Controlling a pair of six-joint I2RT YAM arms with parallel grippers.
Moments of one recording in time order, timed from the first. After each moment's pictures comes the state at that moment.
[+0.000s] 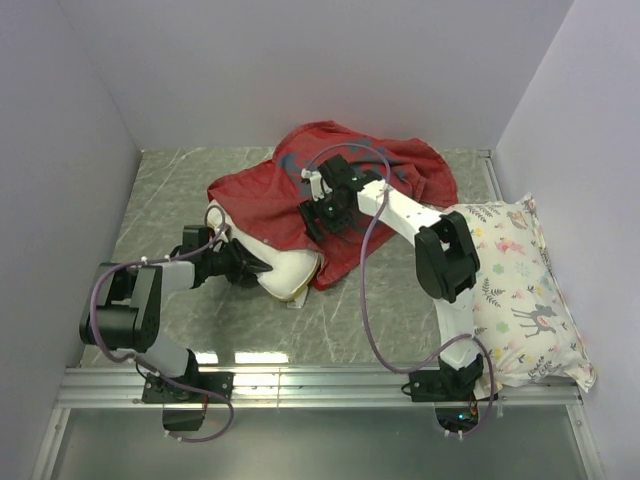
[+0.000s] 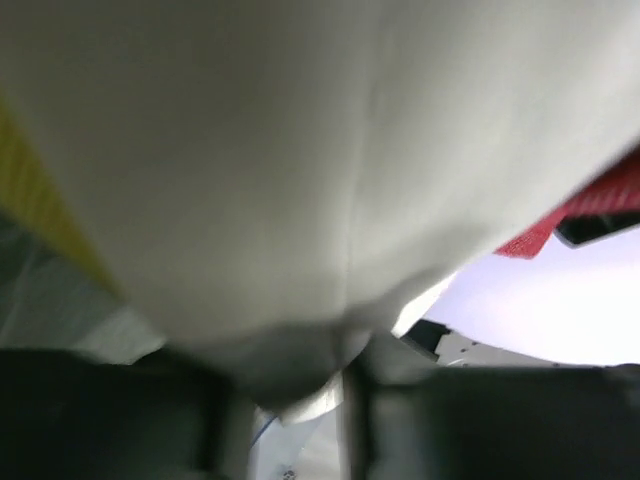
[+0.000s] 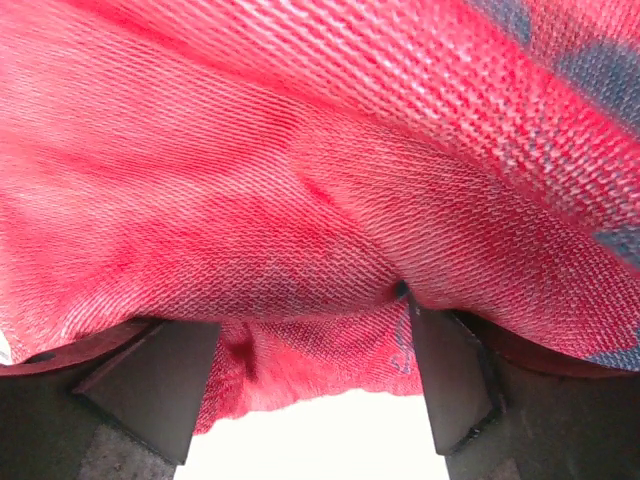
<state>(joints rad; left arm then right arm) -0.06 1.53 0.55 0.11 0.80 -0.90 0.59 2.09 1.74 -0.76 -0.26 0.01</state>
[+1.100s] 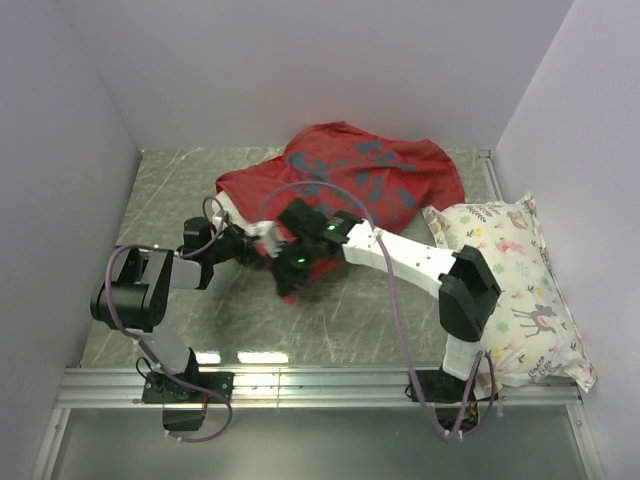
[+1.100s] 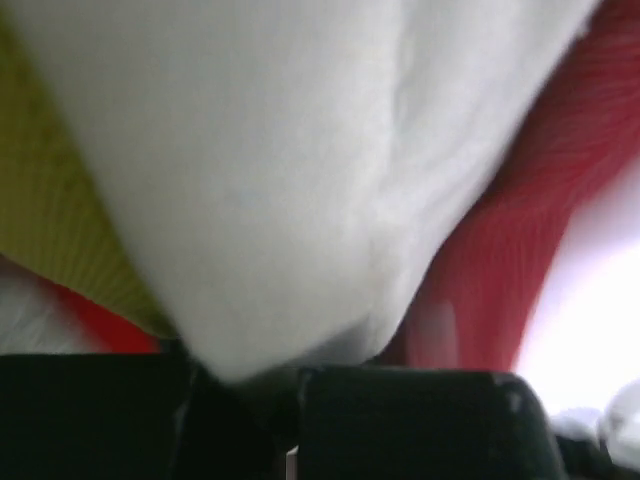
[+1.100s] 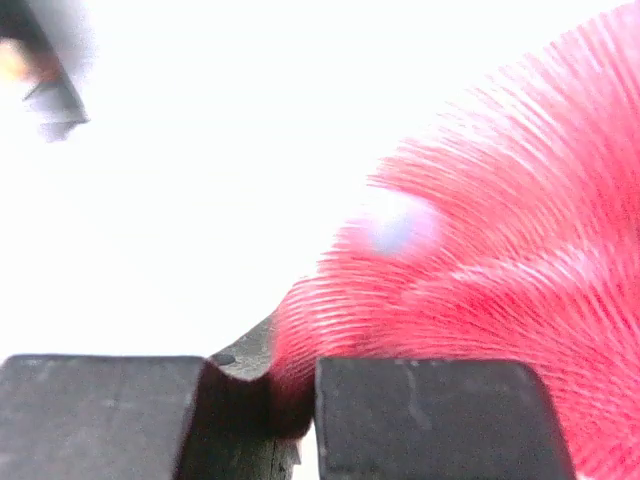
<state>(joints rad) -0.09 1.67 0.52 0.74 0.84 -1.44 0.90 1.80 1.45 -0.67 -0.48 -0.03</state>
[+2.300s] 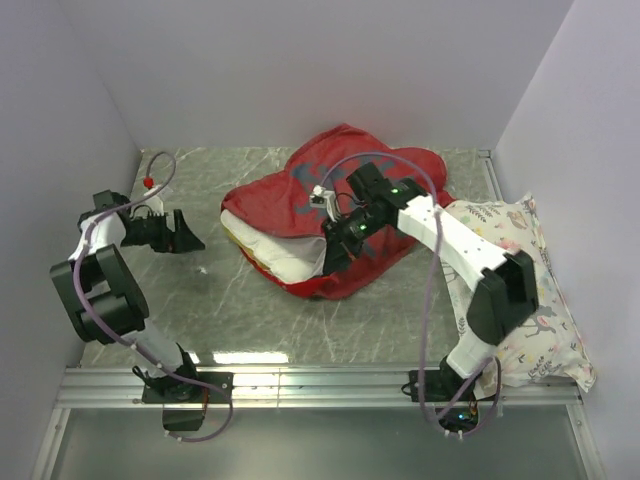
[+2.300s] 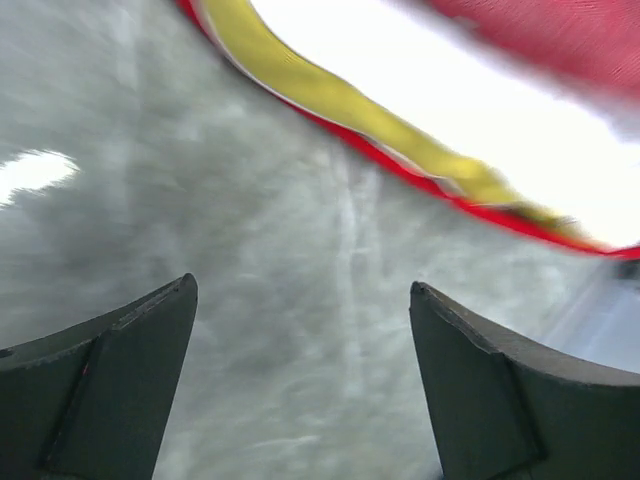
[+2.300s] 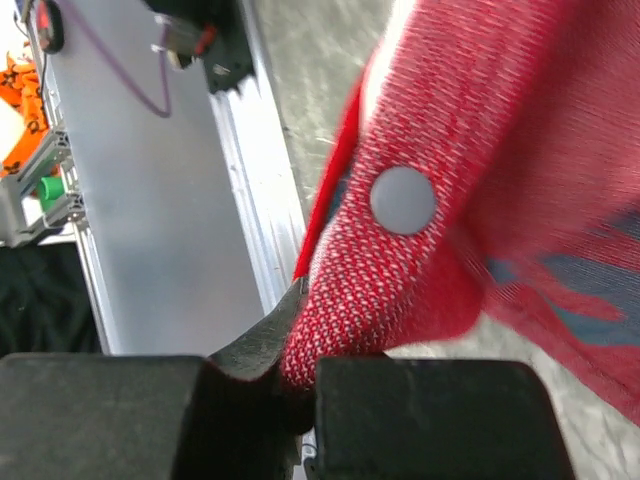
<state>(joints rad) 0.44 1.66 1.15 -0.83 0.92 0.53 0.60 1.68 1.48 -0.98 -0.86 -0.22</state>
